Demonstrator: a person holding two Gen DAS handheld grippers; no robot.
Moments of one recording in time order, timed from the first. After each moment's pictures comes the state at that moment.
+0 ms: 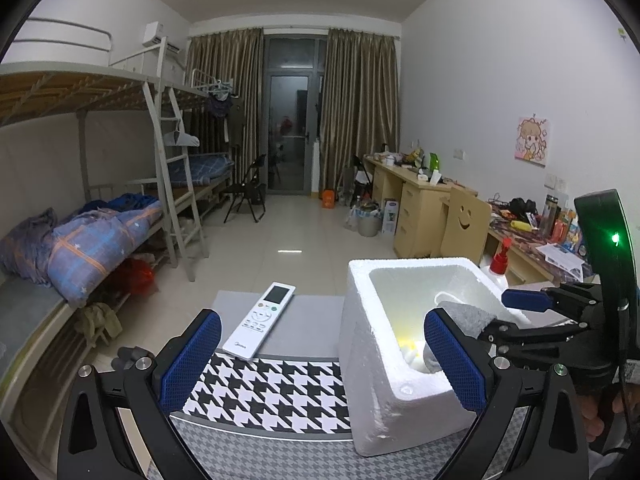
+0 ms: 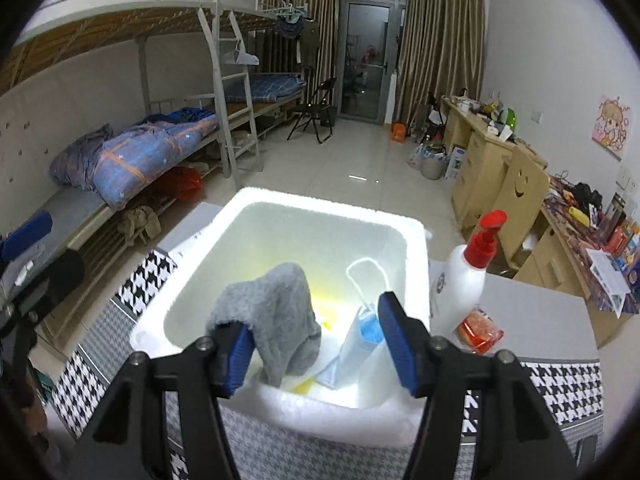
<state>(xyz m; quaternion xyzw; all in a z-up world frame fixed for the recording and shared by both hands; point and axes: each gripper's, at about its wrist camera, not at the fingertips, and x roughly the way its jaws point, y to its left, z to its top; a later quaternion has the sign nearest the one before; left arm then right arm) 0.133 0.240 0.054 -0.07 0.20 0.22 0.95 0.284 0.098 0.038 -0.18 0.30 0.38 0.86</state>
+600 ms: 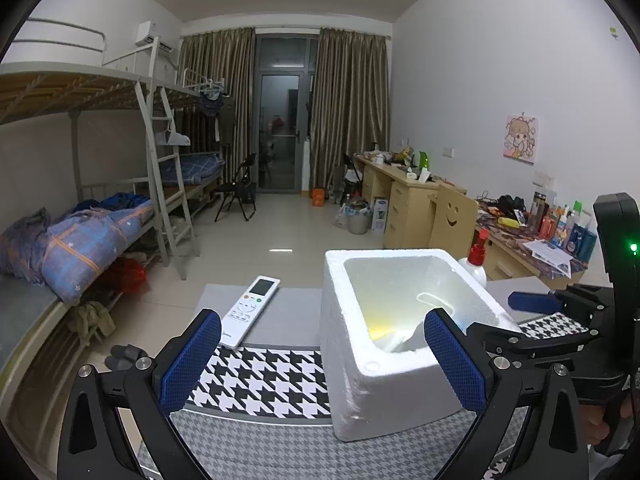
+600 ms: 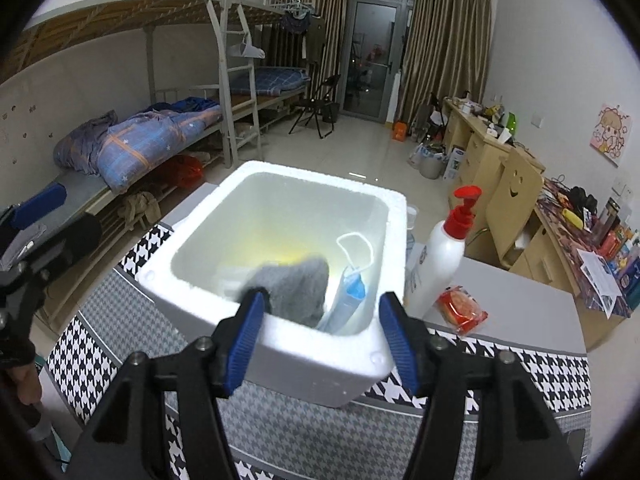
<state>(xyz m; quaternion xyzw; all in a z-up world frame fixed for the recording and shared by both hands) 0.120 0.218 0.054 -0.07 0.20 0.20 0.96 0.267 0.065 0.039 -0.19 0.30 0.38 0.85</state>
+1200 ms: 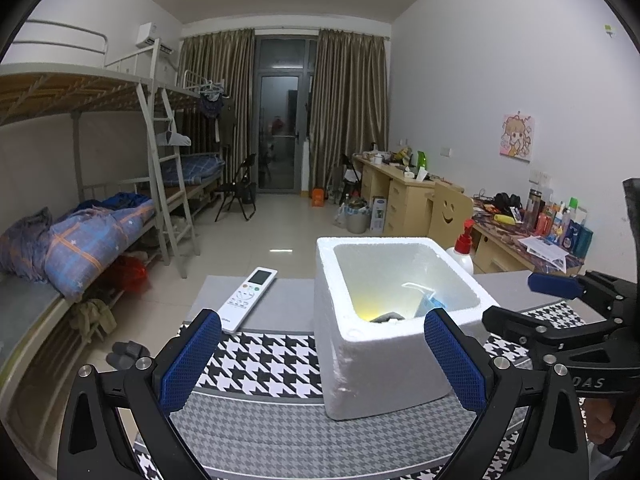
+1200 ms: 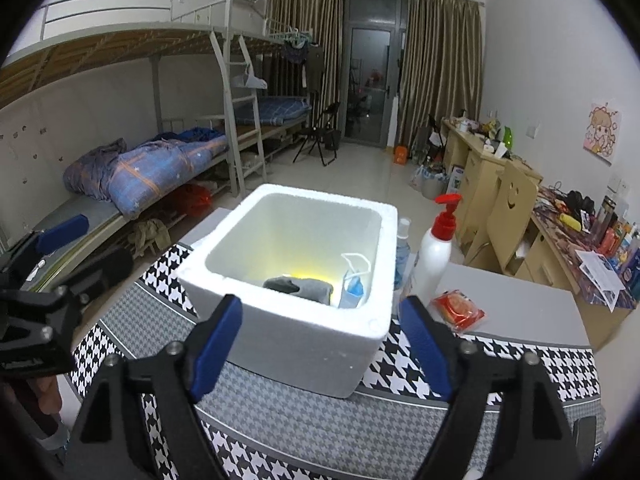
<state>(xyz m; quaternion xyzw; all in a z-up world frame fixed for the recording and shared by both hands) 0.099 0.199 0.052 -0.07 0.20 0.20 0.96 0.241 0.034 0.048 -0.16 0.26 0.40 0.87</state>
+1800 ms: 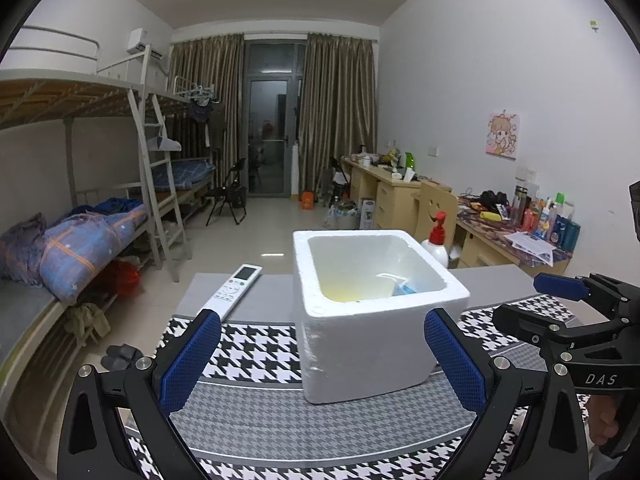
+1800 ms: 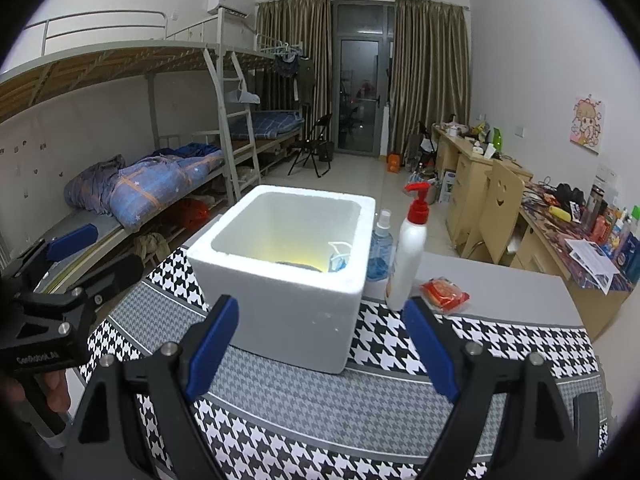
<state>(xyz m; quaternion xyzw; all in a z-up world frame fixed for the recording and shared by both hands) 0.088 0.170 0.052 -0.07 0.19 0.18 0.96 0.225 -0.007 0.046 -0.13 0.25 0.39 0.88</state>
